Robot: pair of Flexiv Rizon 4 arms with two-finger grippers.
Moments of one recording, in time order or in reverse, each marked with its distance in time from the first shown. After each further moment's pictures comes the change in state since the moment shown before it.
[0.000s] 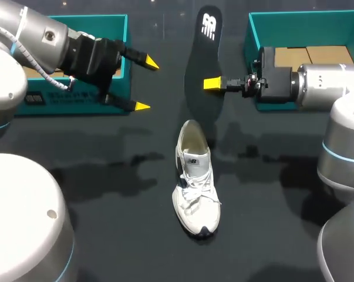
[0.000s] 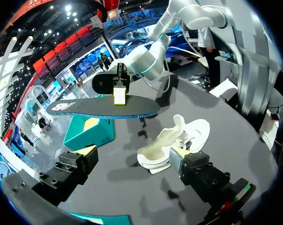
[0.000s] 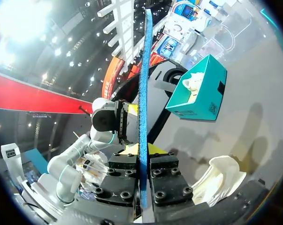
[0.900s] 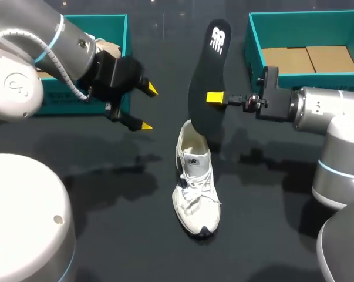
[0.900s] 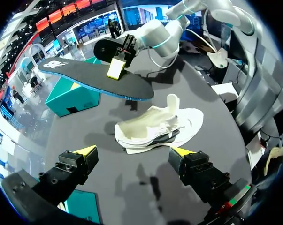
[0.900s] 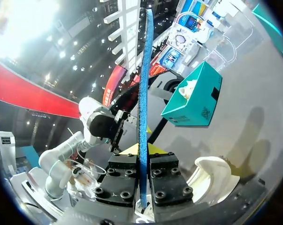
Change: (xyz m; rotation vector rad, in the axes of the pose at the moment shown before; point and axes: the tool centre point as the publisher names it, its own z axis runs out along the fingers) left arm 0.042 0.036 0.028 -0.277 0.089 -0.239; right arm -0.035 -0.020 -0.007 -0.102 0.003 -0.059
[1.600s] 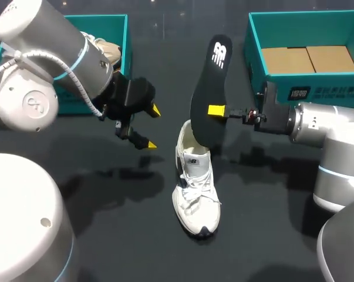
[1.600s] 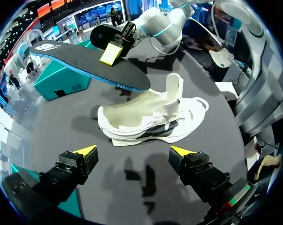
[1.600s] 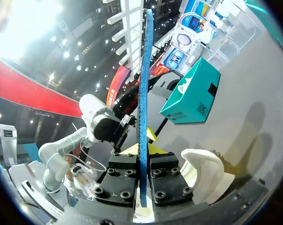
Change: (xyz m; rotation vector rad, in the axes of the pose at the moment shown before) left arm 0.022 0.027 0.047 -0.092 0.059 -0.077; right arm -0.033 -0.023 -0.007 -0.006 0.040 -0.011
